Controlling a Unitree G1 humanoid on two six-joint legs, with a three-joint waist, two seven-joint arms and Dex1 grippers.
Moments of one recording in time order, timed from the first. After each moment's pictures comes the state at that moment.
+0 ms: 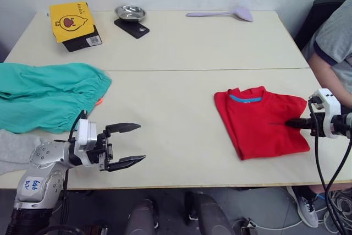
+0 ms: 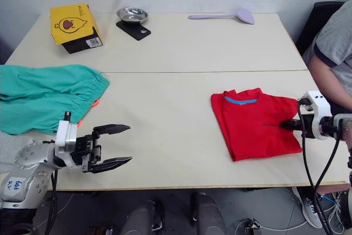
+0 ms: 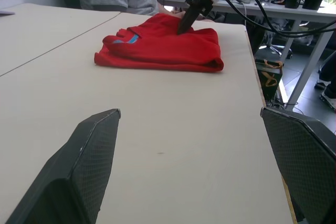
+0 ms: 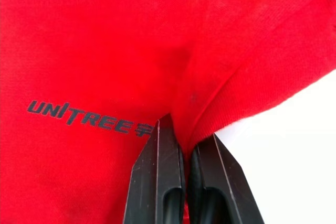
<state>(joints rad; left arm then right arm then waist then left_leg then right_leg) -0.02 0.68 0.18 -0.22 -0.63 0.14 -1.19 -0.64 -1.05 0.04 0.64 0.35 0.84 1.02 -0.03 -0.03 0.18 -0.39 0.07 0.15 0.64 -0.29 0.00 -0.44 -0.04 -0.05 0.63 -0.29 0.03</state>
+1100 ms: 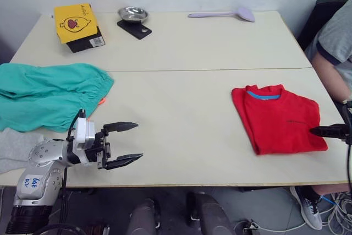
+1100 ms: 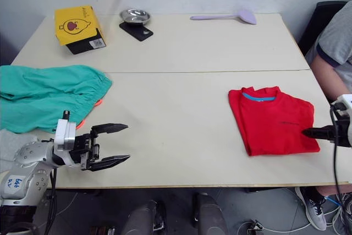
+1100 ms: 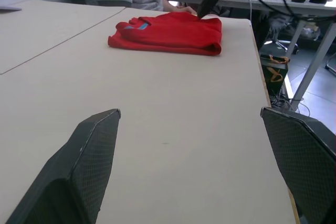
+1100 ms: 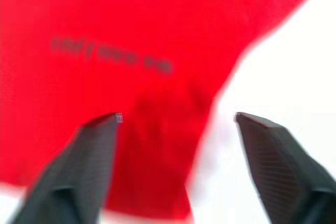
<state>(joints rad) -0.05 0.68 0.19 -0.15 -0.62 0.12 -1.22 -0.46 -1.23 -0.12 0.59 0.26 0.80 1.18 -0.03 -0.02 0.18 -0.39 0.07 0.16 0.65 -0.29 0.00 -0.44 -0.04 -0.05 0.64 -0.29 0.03</state>
